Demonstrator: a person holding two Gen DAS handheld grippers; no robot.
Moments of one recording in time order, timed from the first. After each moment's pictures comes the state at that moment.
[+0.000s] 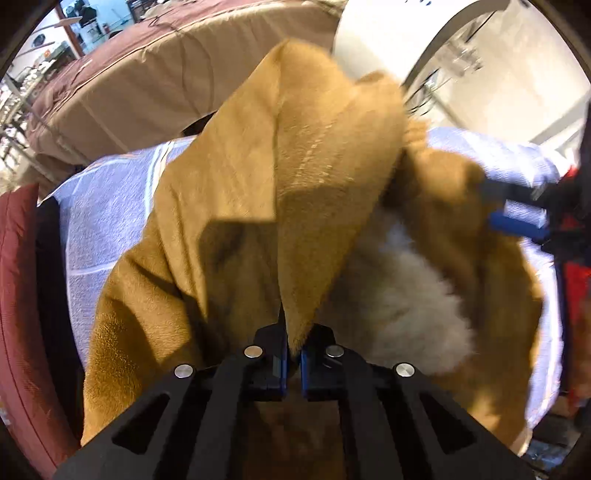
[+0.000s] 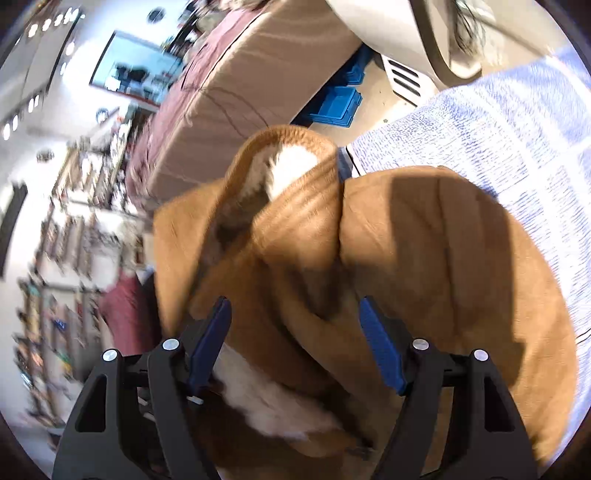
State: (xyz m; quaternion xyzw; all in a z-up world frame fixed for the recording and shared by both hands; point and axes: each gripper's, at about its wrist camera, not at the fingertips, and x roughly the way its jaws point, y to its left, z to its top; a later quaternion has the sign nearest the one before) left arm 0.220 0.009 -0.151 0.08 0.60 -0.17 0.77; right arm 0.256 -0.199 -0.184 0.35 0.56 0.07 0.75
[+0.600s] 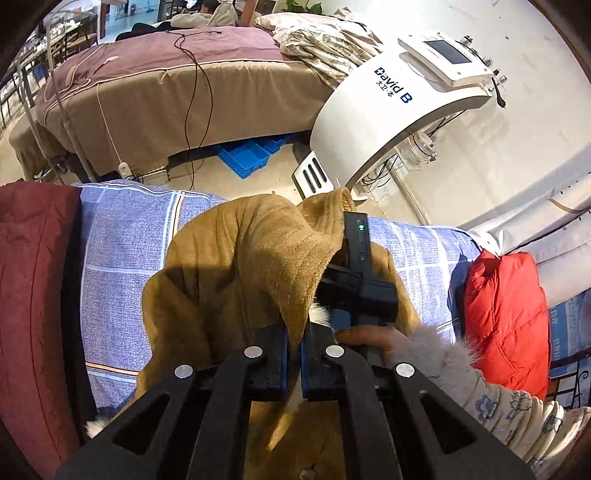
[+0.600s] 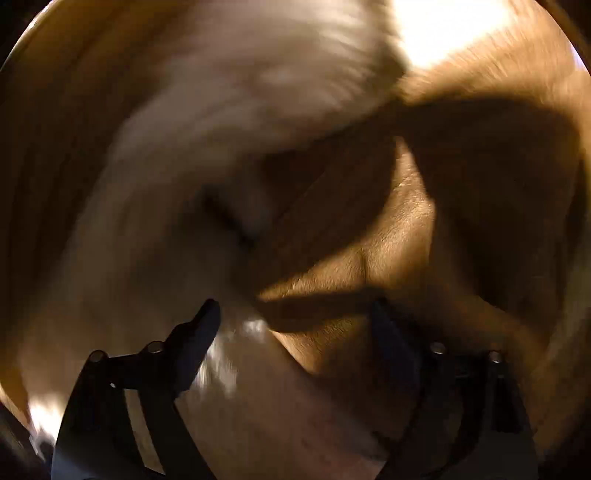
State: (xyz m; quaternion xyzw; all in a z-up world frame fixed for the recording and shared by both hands) left arm 0.207 0.060 -0.014 -0.06 0.56 -0.20 0.80; right arm 0.338 -0.103 -0.289 0.43 0.60 0.19 0.65
